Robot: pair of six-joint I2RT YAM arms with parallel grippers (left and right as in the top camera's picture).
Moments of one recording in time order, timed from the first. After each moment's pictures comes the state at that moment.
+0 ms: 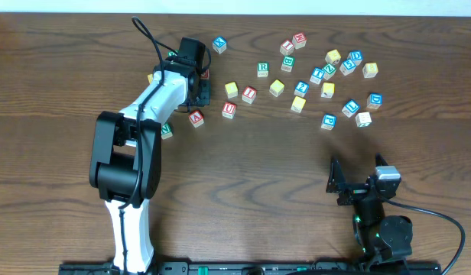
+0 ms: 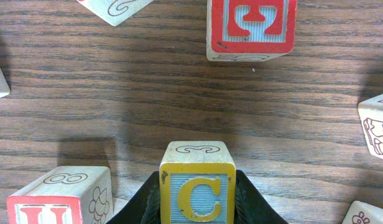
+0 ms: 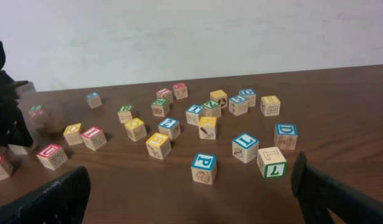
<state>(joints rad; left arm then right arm) -0.24 2.15 1.56 -0.65 -0.05 -0.20 0.17 0.02 0.01 -0.07 0.07 0.15</state>
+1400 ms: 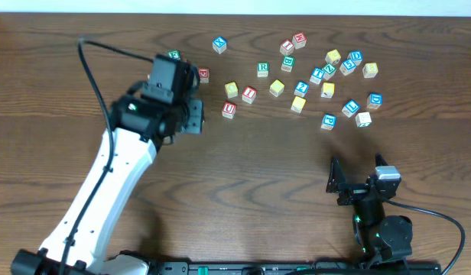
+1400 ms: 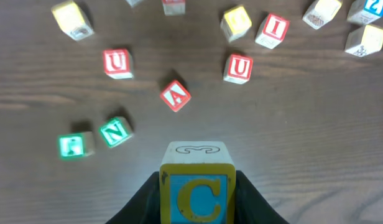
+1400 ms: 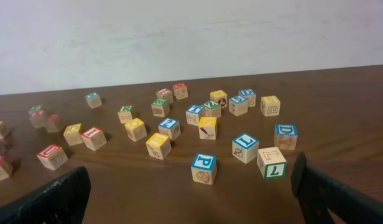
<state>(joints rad) -0.33 1.45 1.32 -0.93 -0.01 -0.21 0.17 0.02 0.01 -0.07 0.07 0.15</state>
